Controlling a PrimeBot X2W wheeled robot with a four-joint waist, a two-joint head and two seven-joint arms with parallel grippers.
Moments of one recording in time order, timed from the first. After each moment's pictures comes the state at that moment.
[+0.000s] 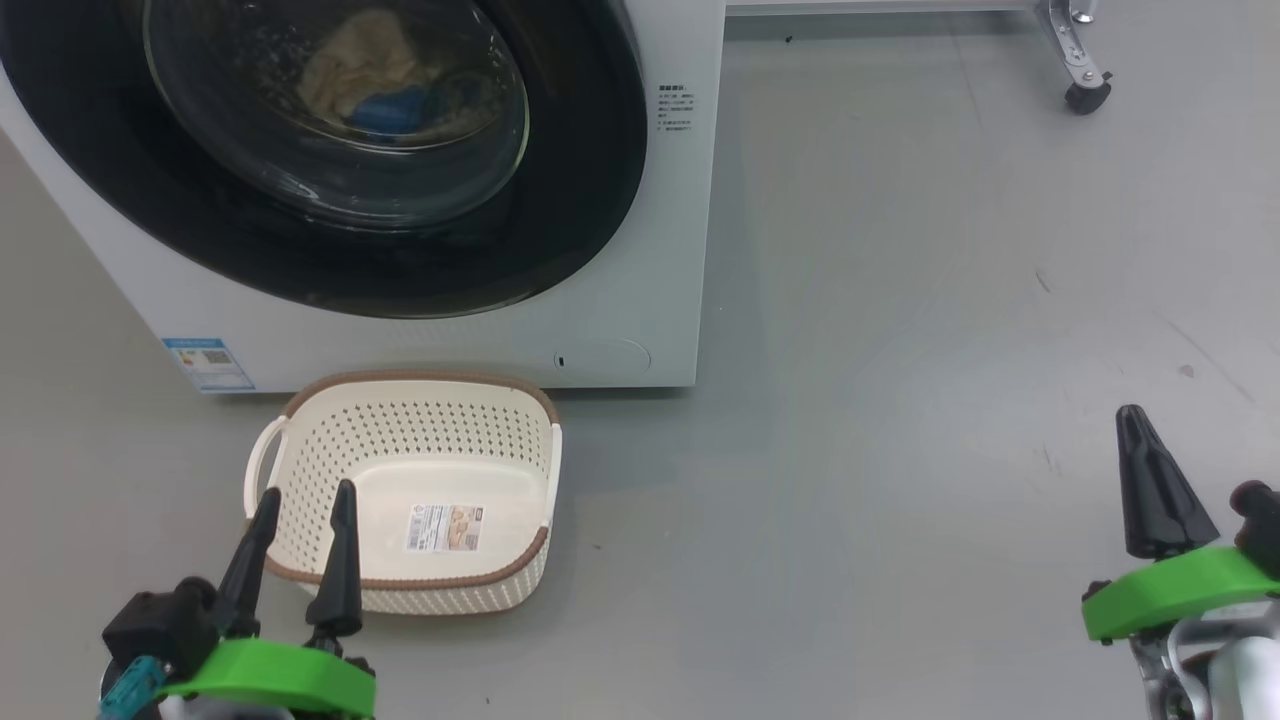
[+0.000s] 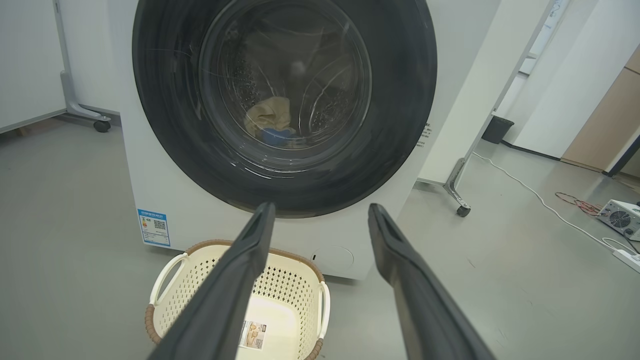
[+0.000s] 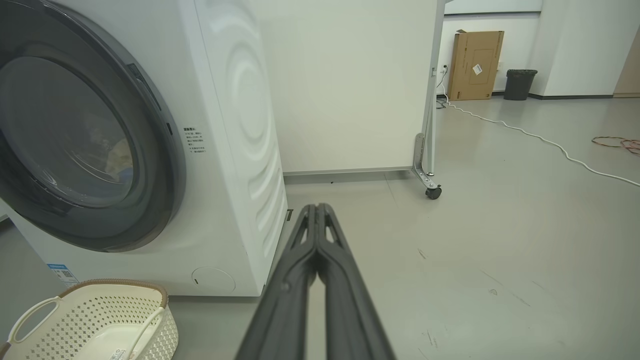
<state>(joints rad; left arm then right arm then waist) -0.08 0.14 -0.11 0.24 -0.40 -0.13 -0.25 -0.08 -0.05 -0.22 0.24 0.09 0.13 -0.26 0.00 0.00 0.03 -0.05</state>
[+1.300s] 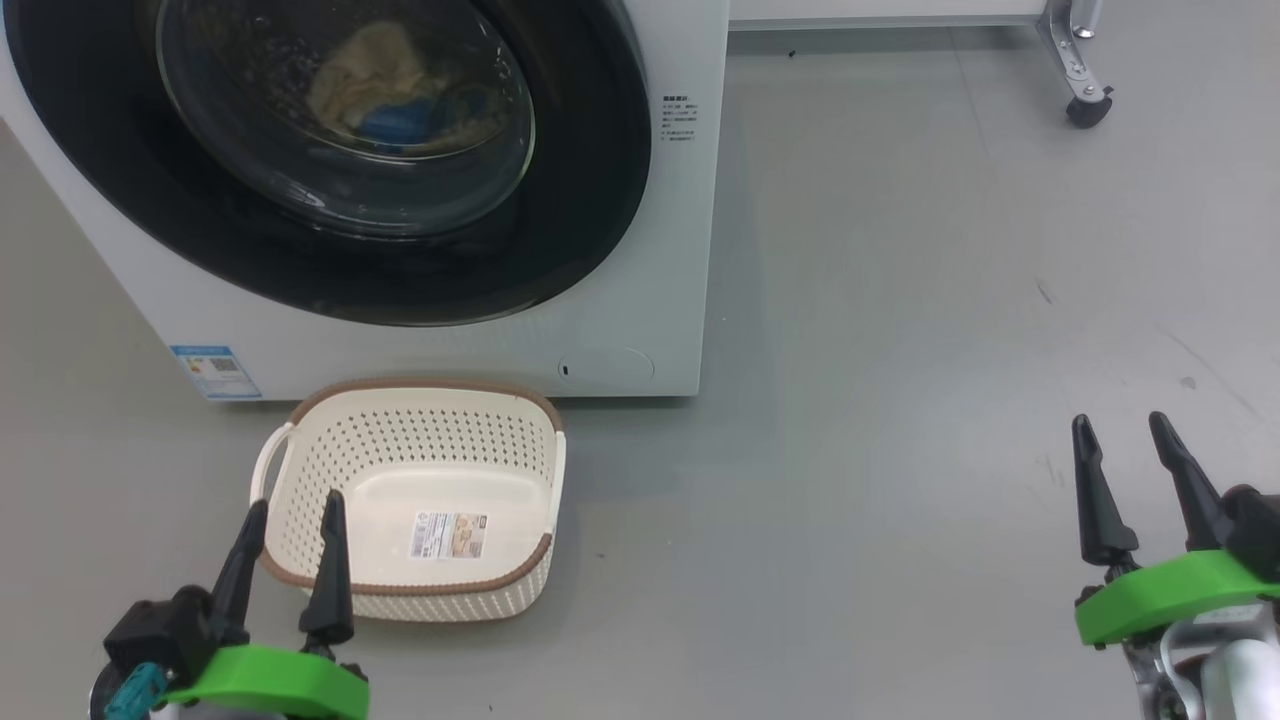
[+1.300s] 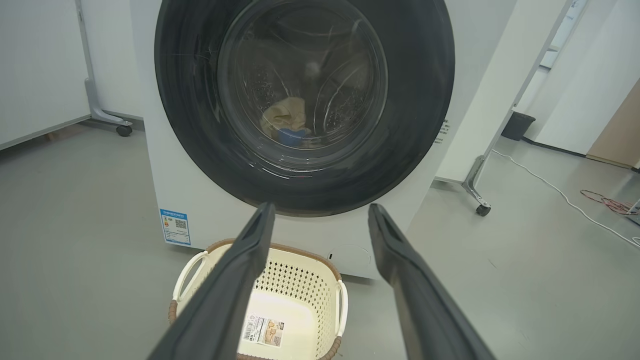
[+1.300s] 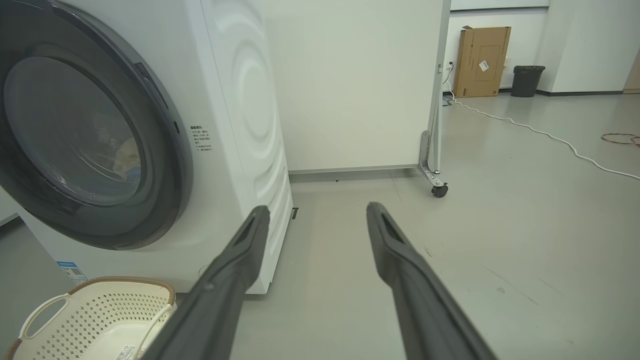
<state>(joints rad) -0.08 0.11 -0.07 0.28 -0.34 -0.13 -0.25 -0.07 -0.05 -0.21 0.27 0.09 0.13 -0.26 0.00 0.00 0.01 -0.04</state>
